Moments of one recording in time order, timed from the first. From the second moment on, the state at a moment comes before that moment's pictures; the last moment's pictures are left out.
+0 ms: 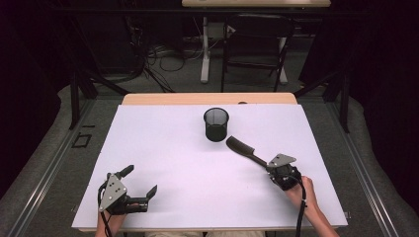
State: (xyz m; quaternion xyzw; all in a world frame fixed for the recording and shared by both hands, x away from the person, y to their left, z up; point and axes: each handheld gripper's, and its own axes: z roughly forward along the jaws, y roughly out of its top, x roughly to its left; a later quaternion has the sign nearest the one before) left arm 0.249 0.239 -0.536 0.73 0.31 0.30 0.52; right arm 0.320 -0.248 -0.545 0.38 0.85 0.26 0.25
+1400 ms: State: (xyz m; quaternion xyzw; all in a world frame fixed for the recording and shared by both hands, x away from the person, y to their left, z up) left arm 0.249 0.239 -0.536 0.73 0.32 0.30 0.52; right arm 0.318 -0.249 -0.504 0.33 0.87 0.31 0.21
